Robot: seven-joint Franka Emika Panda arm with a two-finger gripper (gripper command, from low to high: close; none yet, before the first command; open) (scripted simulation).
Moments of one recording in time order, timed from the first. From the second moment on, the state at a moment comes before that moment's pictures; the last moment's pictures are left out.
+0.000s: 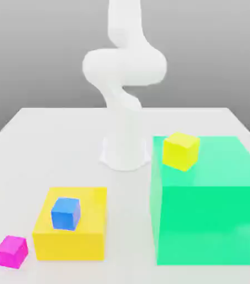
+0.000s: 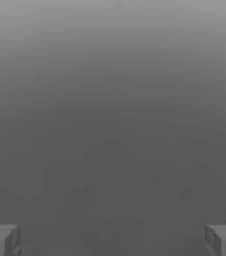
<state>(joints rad) -0.07 -0.71 0.03 -2.31 -0.03 2.33 0.91</state>
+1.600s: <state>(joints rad) -0.57 0.27 0.05 -2.42 -0.05 2.68 2.07</state>
